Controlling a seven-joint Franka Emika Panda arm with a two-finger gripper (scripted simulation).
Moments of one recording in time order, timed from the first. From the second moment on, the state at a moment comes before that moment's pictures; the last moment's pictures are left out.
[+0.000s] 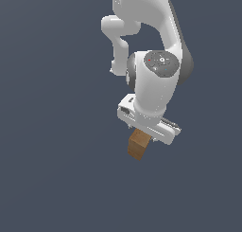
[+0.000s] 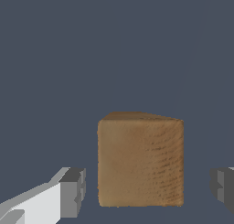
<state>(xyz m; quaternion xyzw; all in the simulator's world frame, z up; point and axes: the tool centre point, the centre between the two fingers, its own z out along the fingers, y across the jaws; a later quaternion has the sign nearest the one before) 0.079 0.079 0.193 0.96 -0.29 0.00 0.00</state>
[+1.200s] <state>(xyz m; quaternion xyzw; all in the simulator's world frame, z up) 0.079 0.079 0.142 0.96 -0.29 0.00 0.00</state>
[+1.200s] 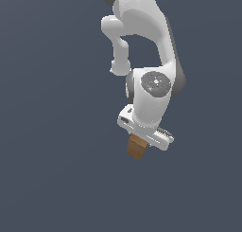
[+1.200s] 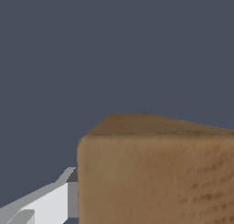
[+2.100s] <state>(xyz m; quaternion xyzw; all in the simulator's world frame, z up) 0.082 0.041 0.158 0.96 -0.29 -0.01 0.00</state>
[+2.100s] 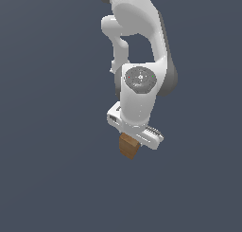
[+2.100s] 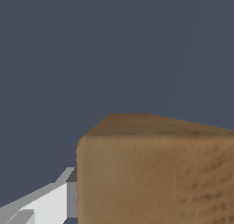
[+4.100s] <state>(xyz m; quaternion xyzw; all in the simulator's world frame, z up) 0.126 -0.195 0.296 0.96 -0.29 -0.01 0.00</state>
